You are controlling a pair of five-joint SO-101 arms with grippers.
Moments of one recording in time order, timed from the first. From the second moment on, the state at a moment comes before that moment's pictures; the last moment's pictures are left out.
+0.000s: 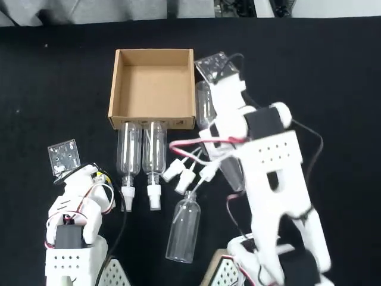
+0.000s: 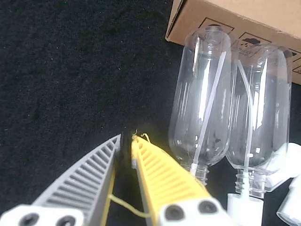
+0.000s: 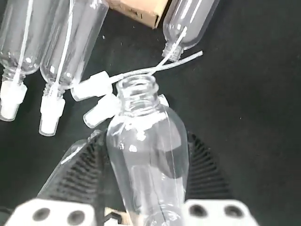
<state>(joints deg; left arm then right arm) -6.8 -104.0 96.1 58.6 13.4 -16.0 -26.5 13.4 92.5 8.4</state>
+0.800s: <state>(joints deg) -6.8 -104.0 96.1 58.6 13.4 -14.6 -37.9 38.4 66.9 3.1</state>
